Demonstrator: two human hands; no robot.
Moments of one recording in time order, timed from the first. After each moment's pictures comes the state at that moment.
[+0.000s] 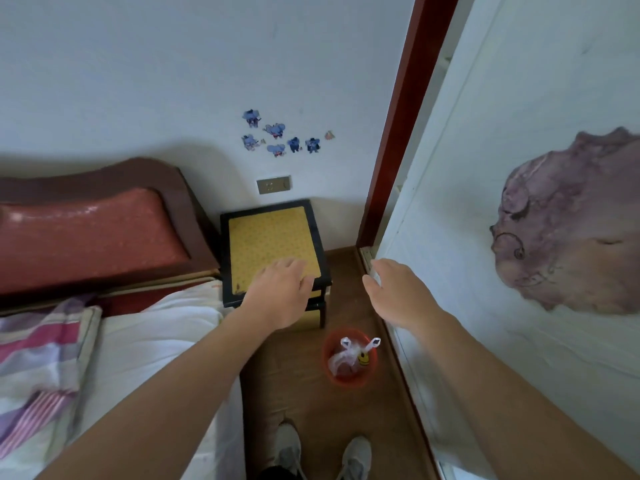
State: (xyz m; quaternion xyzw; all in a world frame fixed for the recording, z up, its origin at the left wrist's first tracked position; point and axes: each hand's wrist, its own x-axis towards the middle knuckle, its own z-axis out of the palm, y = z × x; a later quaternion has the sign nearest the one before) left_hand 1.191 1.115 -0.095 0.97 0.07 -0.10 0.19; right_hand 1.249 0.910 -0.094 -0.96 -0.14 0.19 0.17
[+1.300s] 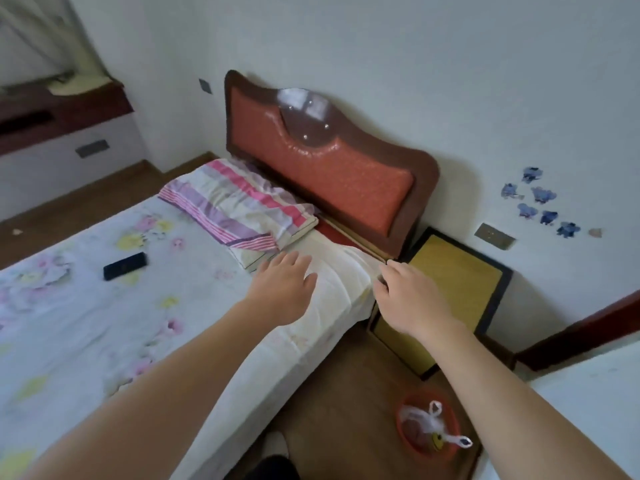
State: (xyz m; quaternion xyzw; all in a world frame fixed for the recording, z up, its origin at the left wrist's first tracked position) left_hand 0.867 1.144 -0.043 0.86 0.48 0.00 0.14; right_hand 1.071 1.050 -0.035 -0.78 -0.62 0.11 0.04
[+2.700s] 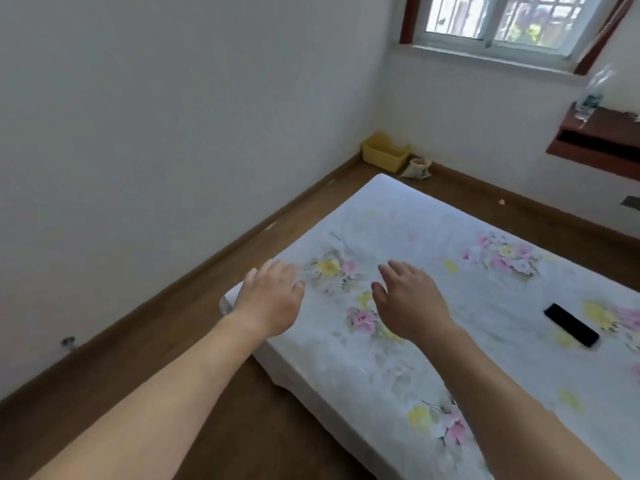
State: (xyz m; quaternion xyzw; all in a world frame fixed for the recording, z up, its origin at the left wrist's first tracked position) left_hand 0.236 0.765 -0.033 0.24 0.96 0.09 0.07; right_hand 0.322 0.985 -0.042 -0.11 -0.99 0.08 0.04
